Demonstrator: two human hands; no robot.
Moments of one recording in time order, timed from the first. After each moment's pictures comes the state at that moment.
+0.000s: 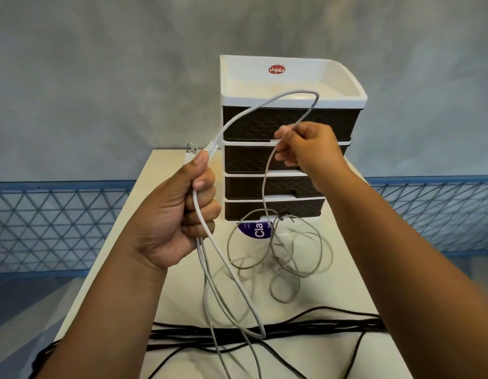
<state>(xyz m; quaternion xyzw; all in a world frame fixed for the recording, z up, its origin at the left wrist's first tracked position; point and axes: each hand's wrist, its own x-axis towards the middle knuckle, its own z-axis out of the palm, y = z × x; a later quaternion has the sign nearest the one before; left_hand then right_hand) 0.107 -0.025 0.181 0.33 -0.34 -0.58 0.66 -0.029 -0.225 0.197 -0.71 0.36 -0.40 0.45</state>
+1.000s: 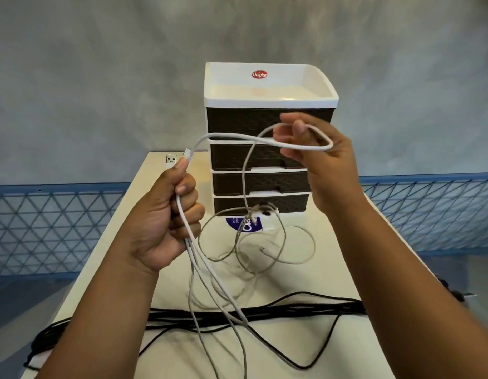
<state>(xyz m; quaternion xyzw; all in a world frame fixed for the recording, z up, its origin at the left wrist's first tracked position) 0.072 -0.011 0.177 0.37 -0.27 -0.54 0.71 -0.099 -0.170 0.199 -0.66 0.14 -0.52 0.51</state>
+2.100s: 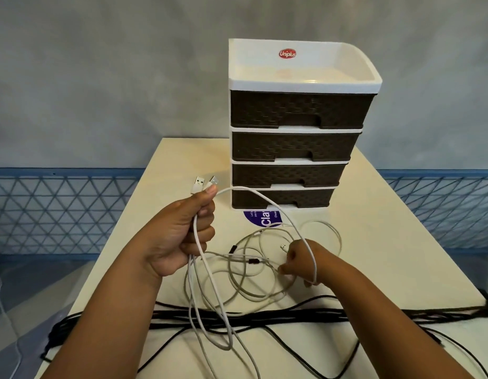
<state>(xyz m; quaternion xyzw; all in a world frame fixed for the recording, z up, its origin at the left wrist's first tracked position) 0.111 -0.016 0.133 0.52 -0.25 -0.55 0.61 -0.078 -0.172 0.053 -0.83 0.46 0.14 0.30</state>
